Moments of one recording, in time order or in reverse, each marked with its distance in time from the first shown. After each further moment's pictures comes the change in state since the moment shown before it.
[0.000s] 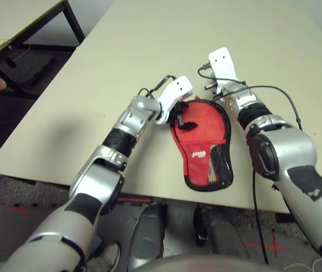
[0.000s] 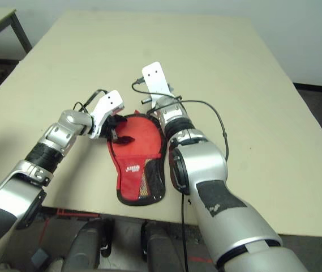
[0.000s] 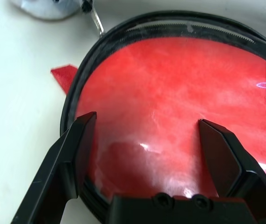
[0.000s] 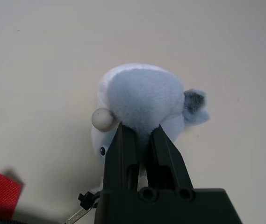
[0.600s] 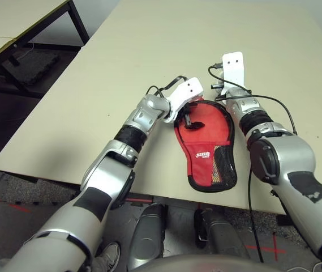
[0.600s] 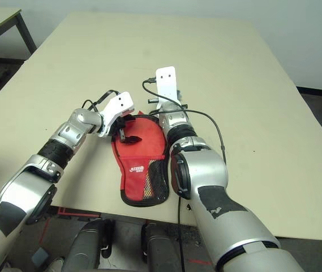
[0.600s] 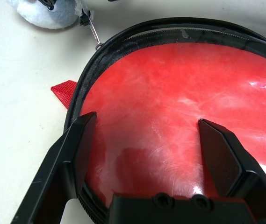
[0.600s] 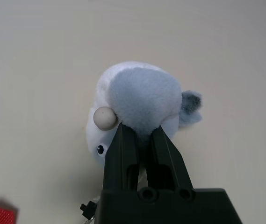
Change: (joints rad) left arm -0.031 -0.054 -0.002 0.092 0.071 -0.058 -0.002; right arm 0.101 0.011 -0.086 -0.104 0.131 -0.048 -0.184
